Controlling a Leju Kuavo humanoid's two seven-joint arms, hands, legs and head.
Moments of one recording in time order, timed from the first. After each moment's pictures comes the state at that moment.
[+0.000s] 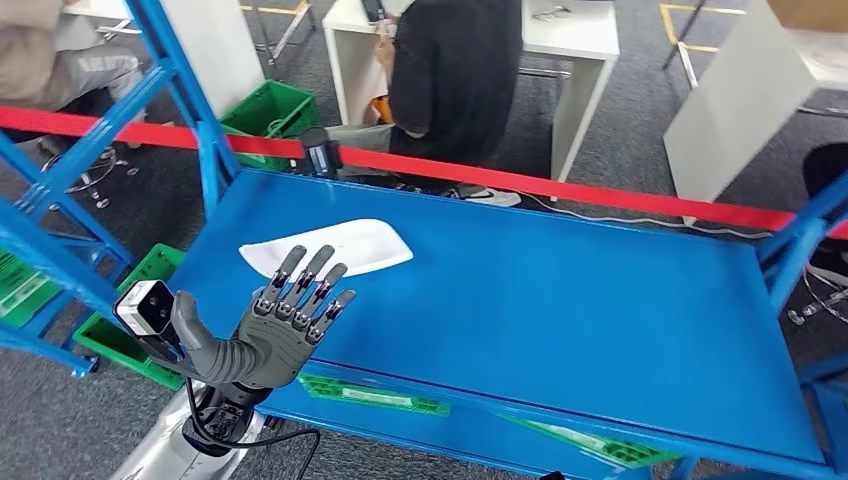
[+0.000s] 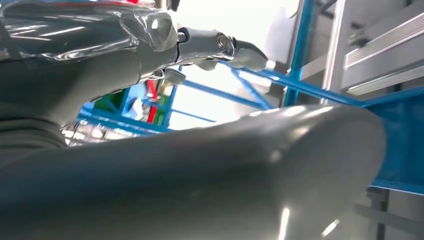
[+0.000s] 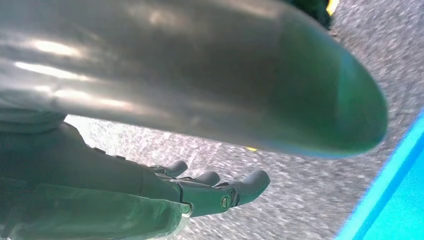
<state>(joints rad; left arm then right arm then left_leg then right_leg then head) -0.20 0.13 -0.69 -1.50 0.99 -0.70 -0.37 -0.05 -0.16 1.07 -0.26 -0.78 0.01 -0.03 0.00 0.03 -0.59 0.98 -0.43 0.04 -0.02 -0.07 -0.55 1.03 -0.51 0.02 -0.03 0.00</state>
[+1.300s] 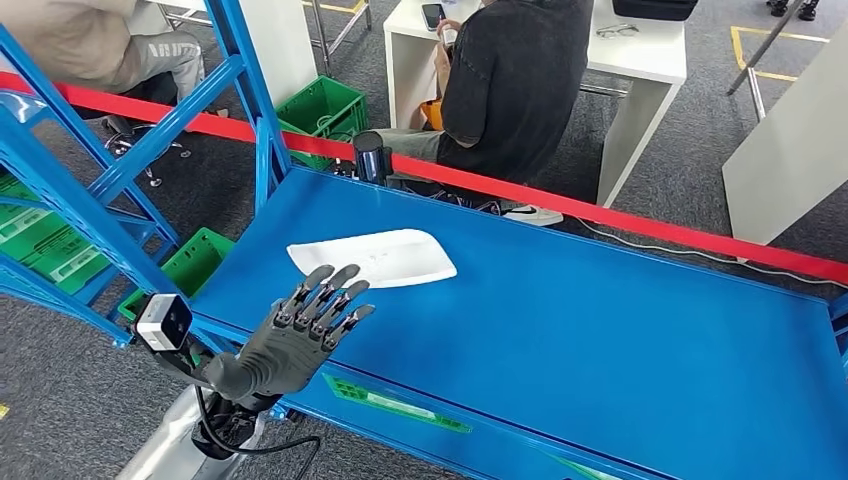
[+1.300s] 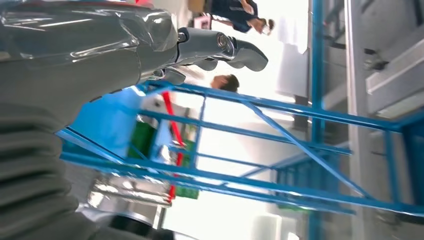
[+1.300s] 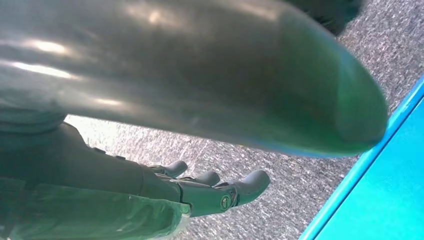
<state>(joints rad) -0.18 0.12 -0.68 -1.48 0.74 -0.66 -0.44 -0.03 -0.17 1.04 -0.25 -0.81 0.00 -0.03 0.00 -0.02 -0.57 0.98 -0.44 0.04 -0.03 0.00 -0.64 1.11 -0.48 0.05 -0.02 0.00</state>
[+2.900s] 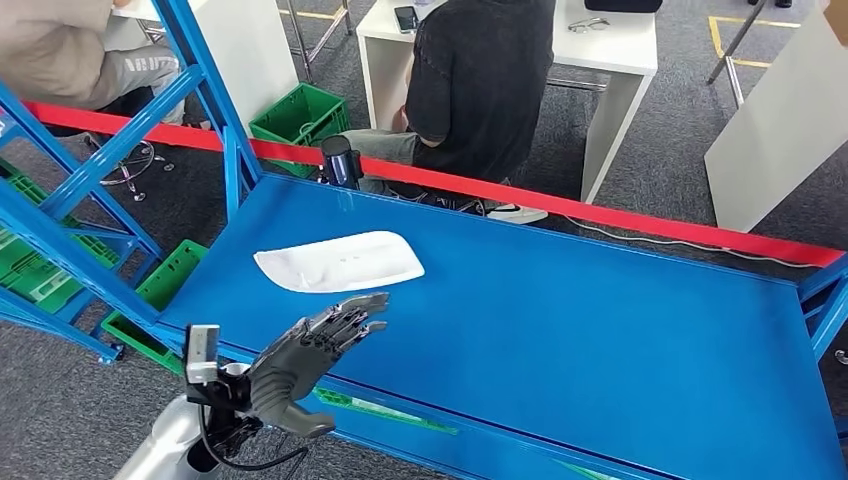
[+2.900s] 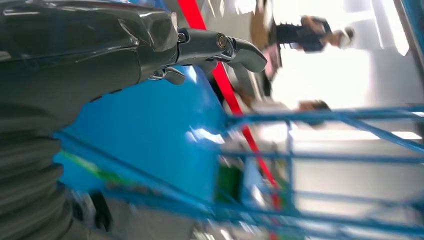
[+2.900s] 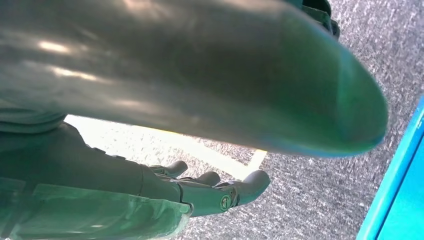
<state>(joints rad) -0.14 0.17 -0.68 -1.58 0.30 -0.42 -0.40 0.00 -0.06 1.00 -0.24 -0.89 -0.01 -0.01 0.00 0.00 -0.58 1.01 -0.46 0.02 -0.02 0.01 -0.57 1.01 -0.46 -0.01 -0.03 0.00</state>
